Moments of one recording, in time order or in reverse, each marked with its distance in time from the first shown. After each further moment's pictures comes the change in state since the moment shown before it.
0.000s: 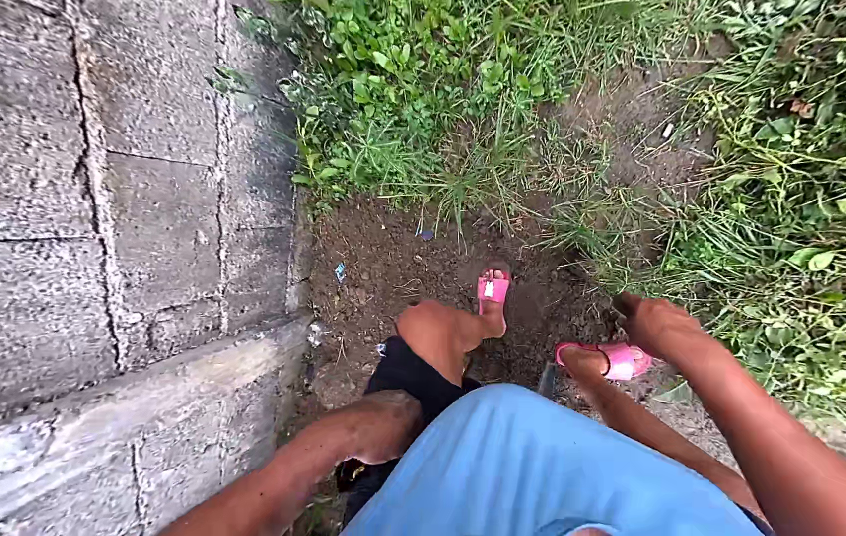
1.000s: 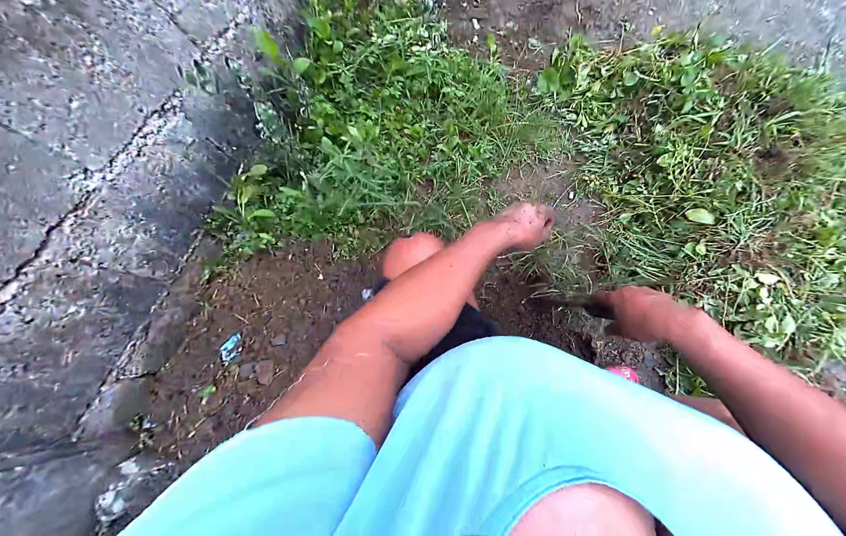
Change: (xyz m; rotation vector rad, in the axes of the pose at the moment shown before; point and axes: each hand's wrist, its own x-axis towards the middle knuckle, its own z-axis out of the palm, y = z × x) left_hand 0.180 0.035 -0.117 0.408 1.315 0.658; right_hand -0.014 -0.050 0.156 -0.265 0.410 0.036
